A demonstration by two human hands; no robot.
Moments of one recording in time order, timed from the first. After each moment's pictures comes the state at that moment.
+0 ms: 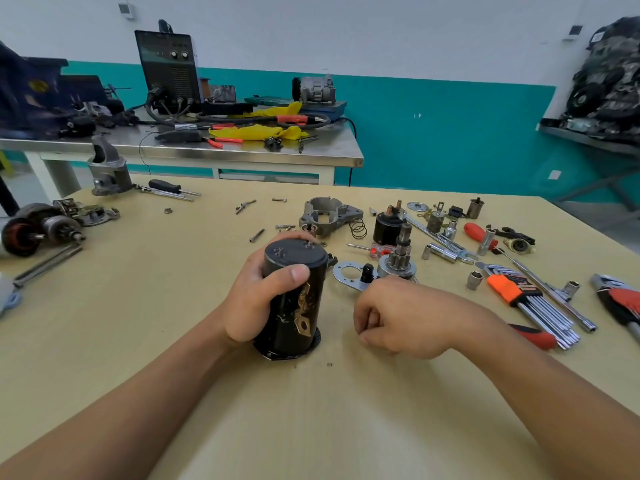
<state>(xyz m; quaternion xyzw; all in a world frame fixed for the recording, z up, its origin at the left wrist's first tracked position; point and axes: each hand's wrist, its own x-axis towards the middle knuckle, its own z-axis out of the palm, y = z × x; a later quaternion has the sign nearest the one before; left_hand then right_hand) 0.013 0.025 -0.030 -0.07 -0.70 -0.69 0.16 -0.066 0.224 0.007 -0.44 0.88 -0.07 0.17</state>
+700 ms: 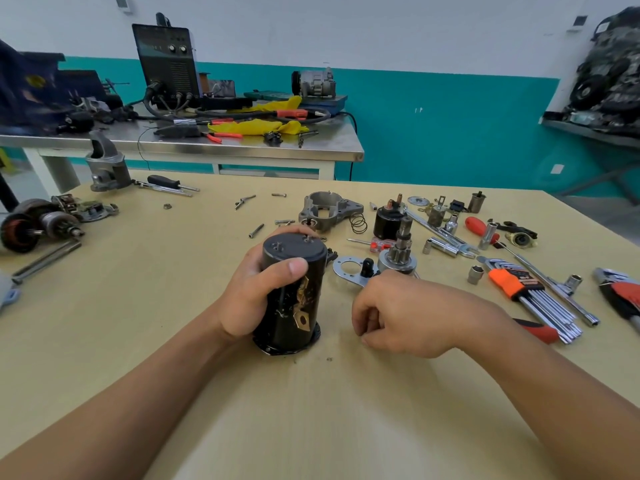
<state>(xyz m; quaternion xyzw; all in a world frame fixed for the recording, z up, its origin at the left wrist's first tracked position) 0.014 0.026 -0.029 -0.08 -0.69 -0.70 0.15 -0.063 0.229 0.007 -0.48 0.86 -0.07 0.16</state>
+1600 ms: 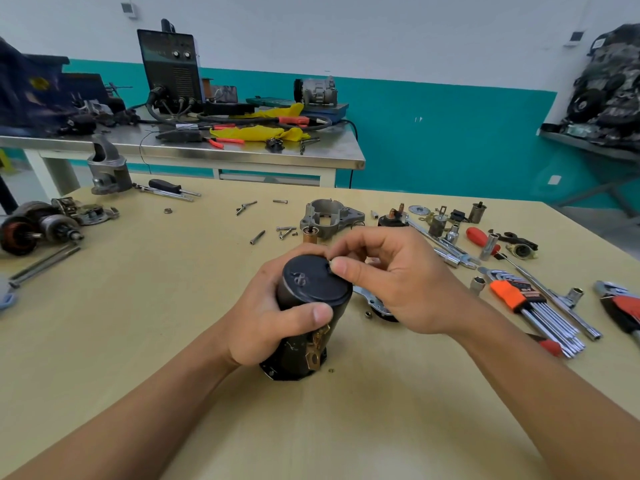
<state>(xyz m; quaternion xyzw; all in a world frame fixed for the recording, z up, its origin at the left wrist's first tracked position) 0.024 0.038 -0.024 -0.18 -0.73 -0.63 0.17 -0.059 0.212 0.022 -0.48 0.71 -0.52 0.08</state>
